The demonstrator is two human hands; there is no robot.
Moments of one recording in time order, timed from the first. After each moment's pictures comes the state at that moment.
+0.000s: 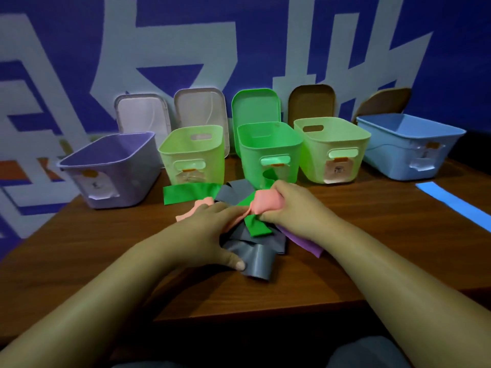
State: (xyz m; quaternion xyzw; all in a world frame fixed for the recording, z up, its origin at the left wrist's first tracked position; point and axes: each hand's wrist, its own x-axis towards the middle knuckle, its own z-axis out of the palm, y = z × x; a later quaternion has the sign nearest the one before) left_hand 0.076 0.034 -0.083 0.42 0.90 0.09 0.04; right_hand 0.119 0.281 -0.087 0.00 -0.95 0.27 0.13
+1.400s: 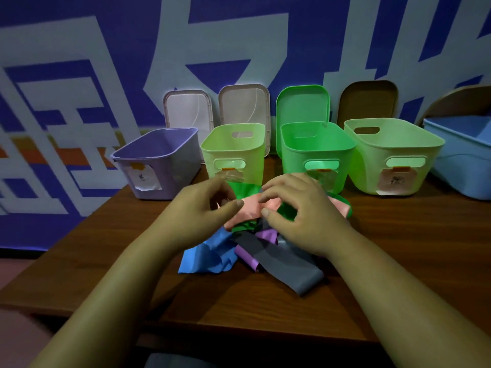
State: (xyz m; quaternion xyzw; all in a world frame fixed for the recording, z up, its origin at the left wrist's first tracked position) left_hand 0.076 -0.011 -0.053 0.23 0.92 0.29 -0.13; right_hand 0.091 0.239 -0.089 0.25 -0.89 0.27 0.28
